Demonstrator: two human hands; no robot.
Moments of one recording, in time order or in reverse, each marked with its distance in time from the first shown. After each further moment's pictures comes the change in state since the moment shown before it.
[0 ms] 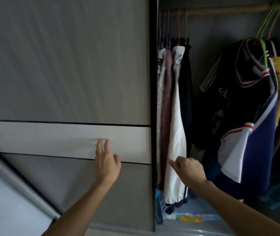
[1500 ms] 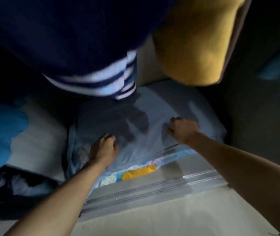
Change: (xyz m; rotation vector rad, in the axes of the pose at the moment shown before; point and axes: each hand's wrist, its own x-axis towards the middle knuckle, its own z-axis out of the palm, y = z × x) left_hand -0.213 -0.002 0.760 0.253 -0.549 0.365; right_hand 0.027 0.576 0.510 -0.169 -0.226 0.223
